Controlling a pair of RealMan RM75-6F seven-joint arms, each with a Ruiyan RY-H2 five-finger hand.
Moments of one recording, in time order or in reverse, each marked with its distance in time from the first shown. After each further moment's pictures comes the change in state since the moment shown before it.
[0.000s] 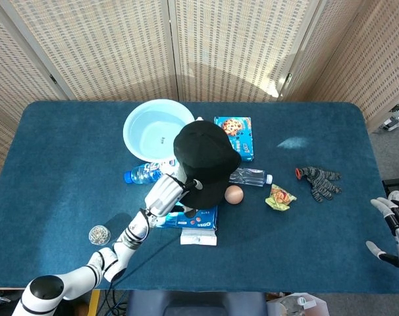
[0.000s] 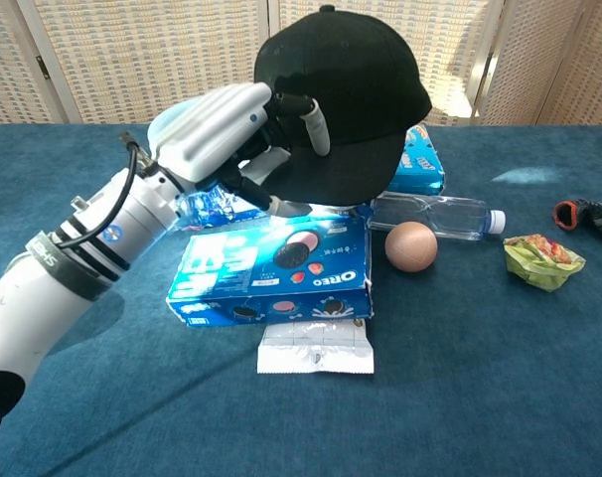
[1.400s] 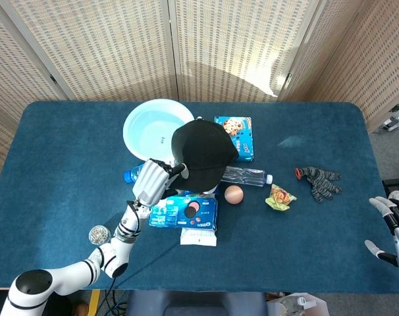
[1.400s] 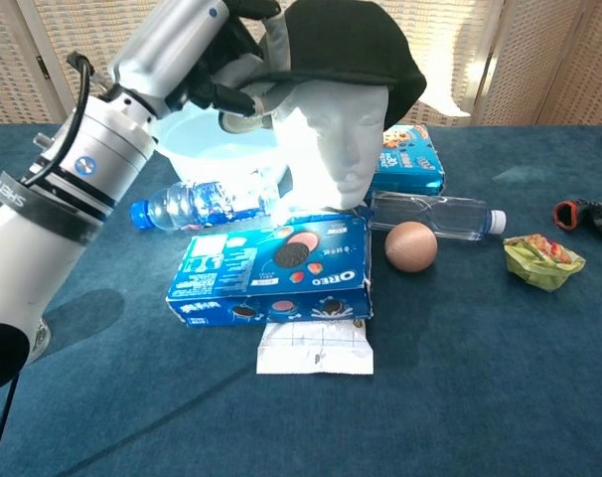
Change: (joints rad) left arm -0.023 0.109 -0.089 -0.216 -0.074 0.095 0.138; right arm 0.002 0.000 0.007 -0.002 -0.013 0.003 0.006
